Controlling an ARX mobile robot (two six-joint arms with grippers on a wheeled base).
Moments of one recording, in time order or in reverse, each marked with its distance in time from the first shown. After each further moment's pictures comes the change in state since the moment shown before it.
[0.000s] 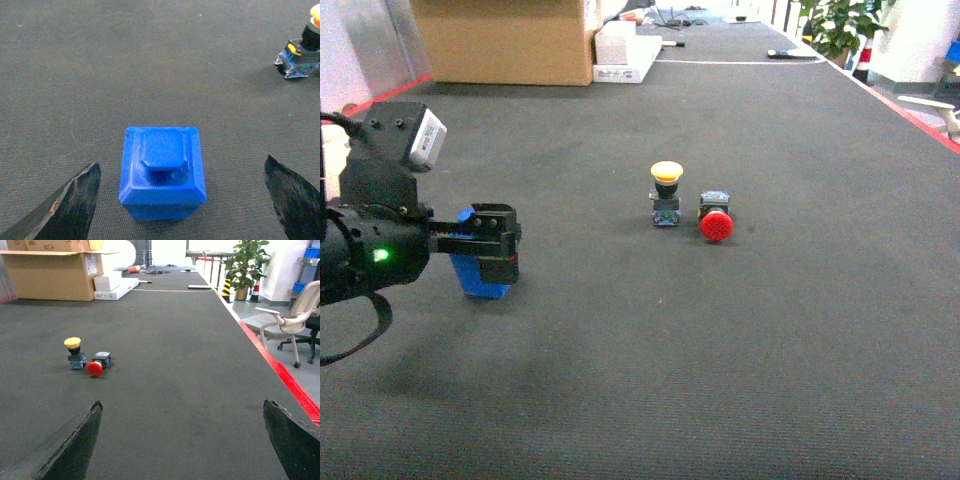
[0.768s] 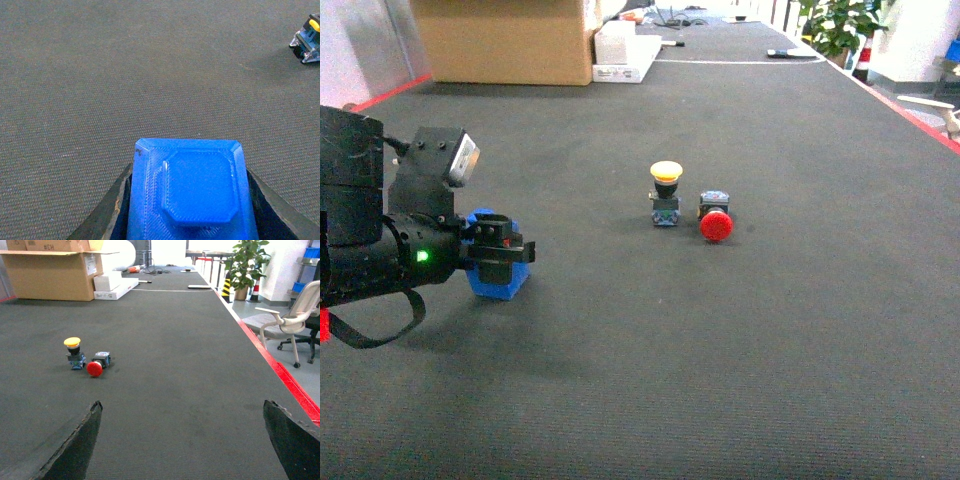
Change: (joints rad) left arm 0.006 0.129 0.135 -0.064 0.043 0.029; right arm 0.000 0.000 0.000 0.000 0.000 0.000
